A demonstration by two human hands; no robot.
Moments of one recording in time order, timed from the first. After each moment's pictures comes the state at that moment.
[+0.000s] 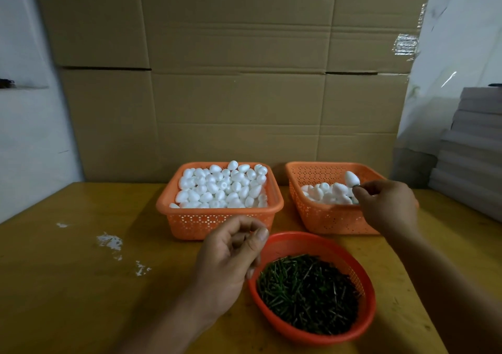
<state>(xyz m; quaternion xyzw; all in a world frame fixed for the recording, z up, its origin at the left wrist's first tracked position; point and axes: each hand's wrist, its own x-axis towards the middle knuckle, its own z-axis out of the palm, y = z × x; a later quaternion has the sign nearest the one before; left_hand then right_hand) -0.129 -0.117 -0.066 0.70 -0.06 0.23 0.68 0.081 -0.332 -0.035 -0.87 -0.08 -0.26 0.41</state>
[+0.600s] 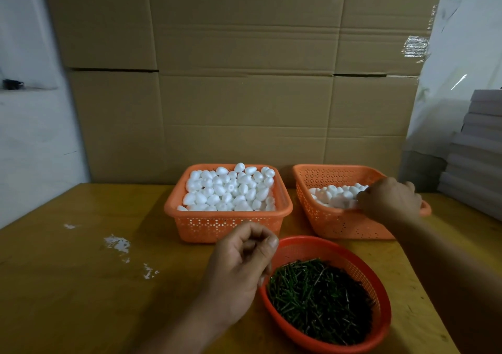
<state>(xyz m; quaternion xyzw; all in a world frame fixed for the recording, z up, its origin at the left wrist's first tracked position) -0.129 -0.118 -0.068 0.70 -0.05 0.24 0.68 0.121 -0.319 -0.027 -0.96 0.00 -0.16 0.21</state>
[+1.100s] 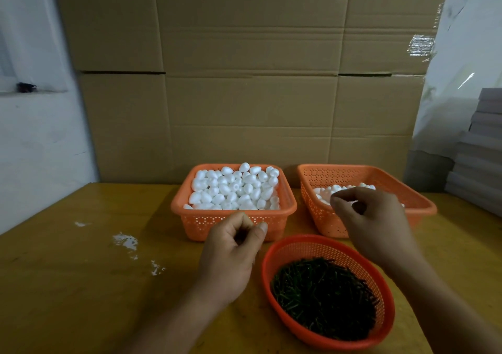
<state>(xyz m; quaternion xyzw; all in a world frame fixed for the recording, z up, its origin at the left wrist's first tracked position) -0.118 -0.100 -0.068 0.74 0.01 0.32 0.59 -0.006 -0.297 -0.019 -0.83 -0.24 -0.20 0.46</state>
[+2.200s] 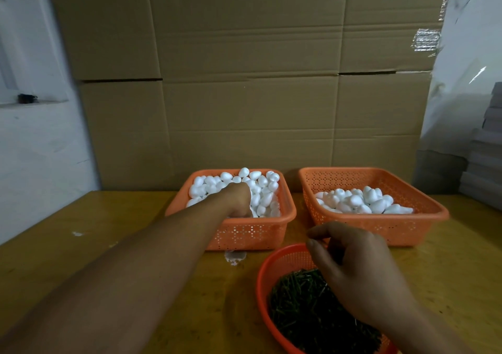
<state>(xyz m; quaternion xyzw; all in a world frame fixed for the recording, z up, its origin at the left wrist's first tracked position) 0.027 -0.034 -0.014 0.98 0.17 -0.02 -0.06 -0.037 -0.296 -0.041 -0.84 -0.34 -0.16 0.40</state>
